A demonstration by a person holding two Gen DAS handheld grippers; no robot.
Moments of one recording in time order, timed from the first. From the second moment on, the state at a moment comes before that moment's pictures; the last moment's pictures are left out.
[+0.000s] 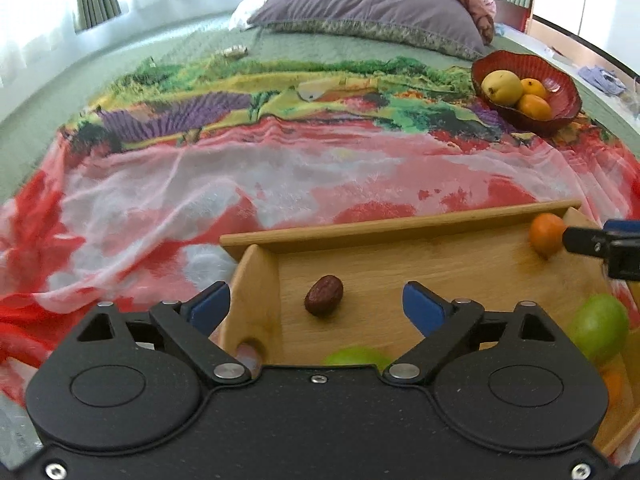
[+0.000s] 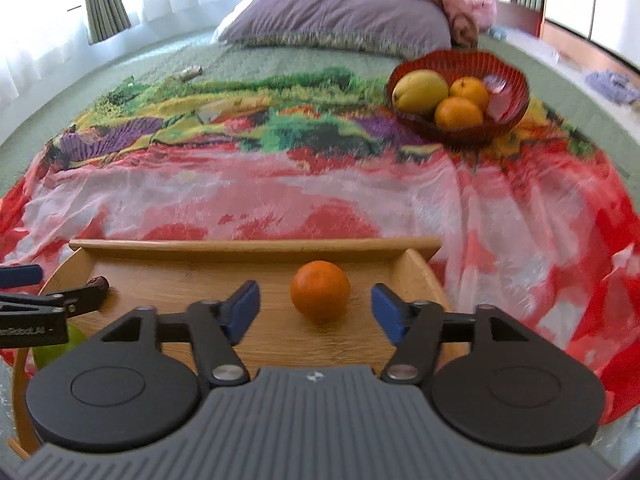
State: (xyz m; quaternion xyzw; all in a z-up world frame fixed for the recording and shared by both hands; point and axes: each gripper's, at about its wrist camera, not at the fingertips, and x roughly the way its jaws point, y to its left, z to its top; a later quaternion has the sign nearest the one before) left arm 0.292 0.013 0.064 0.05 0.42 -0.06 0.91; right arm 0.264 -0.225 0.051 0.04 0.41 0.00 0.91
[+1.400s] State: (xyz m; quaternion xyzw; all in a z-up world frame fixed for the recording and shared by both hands) left arm 0.080 -0.003 0.062 0.00 0.29 -0.10 0.95; right arm 0.057 -0.197 0.032 -0.10 0.21 0.06 0.97
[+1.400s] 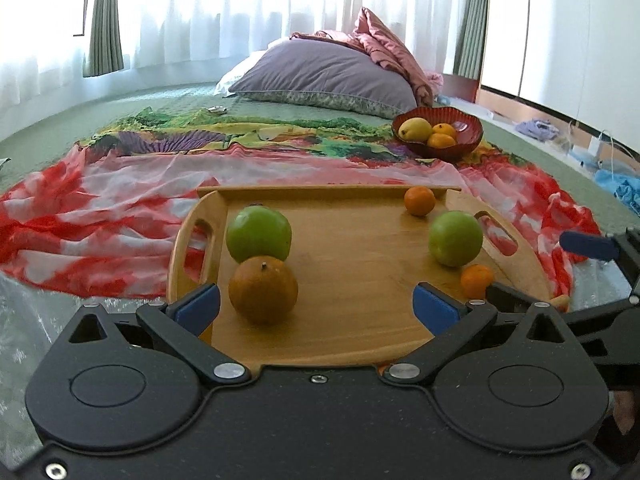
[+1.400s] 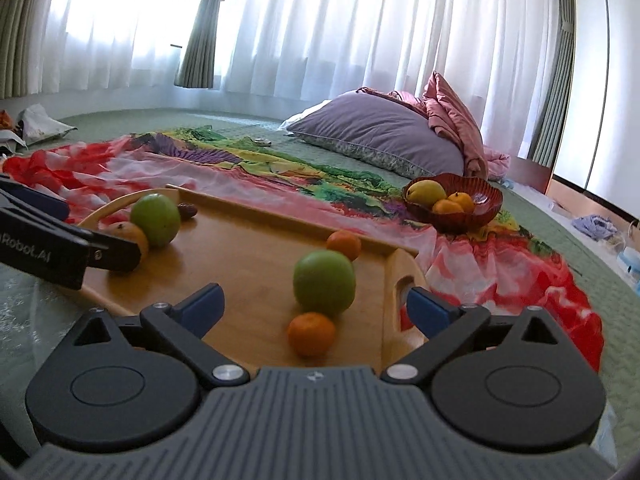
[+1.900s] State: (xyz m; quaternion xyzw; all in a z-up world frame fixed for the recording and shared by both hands) left arm 0.044 -0.004 0.038 0.02 0.27 -0.12 0.95; right arm 0.021 -0.198 0.009 -0.06 0.21 0.06 0.97
